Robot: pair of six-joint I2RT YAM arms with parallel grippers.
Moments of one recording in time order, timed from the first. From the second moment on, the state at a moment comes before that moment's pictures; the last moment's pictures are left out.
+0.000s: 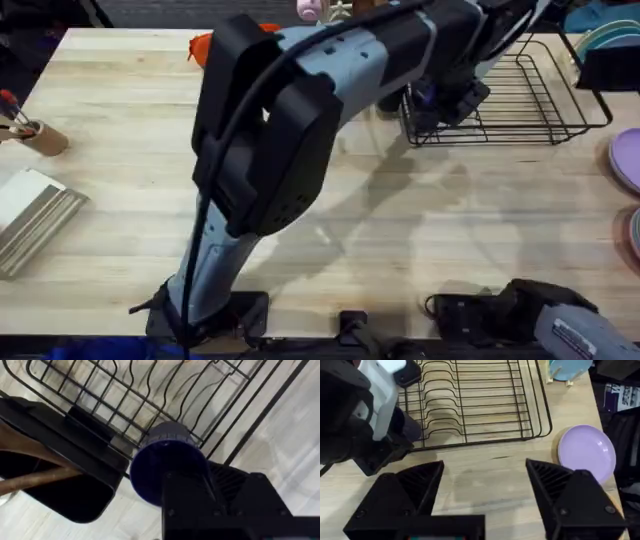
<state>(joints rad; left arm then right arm) -0.85 2.23 2.08 -0.94 0.06 0.03 -0.20 0.96 1.36 -1.11 0.06 -0.15</state>
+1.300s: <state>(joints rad) -0.85 2.23 2.25 -1.02 0.06 0.03 -0.20 0.96 1.36 -1.11 0.06 -0.15</state>
